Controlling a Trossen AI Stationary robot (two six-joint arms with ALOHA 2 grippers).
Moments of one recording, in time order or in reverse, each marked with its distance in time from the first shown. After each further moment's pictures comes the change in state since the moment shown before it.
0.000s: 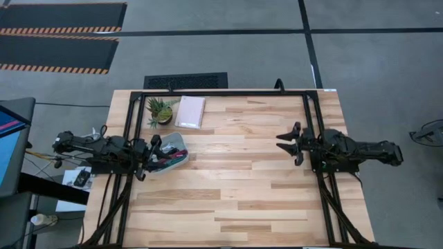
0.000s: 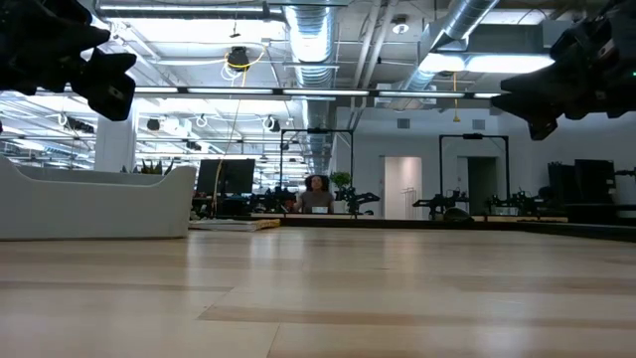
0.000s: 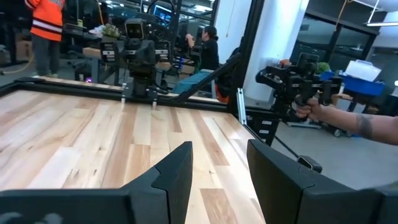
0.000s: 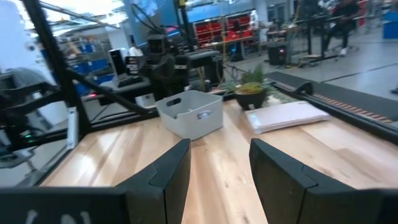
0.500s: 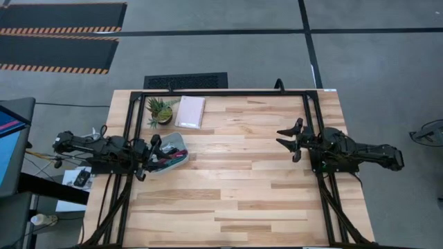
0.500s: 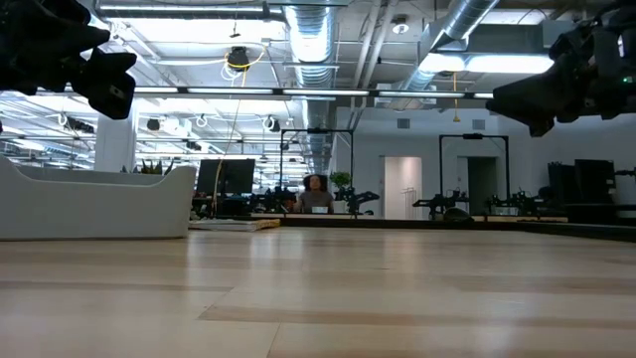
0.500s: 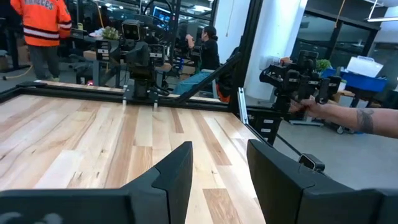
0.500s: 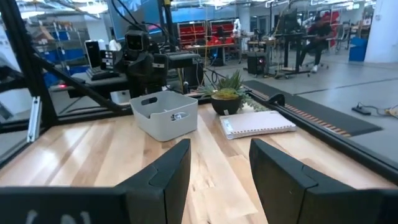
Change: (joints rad) left arm 0.000 -0.001 0.000 0.000 -0.002 0.025; right arm -0.088 0.000 0.000 0.001 0.002 -0.107
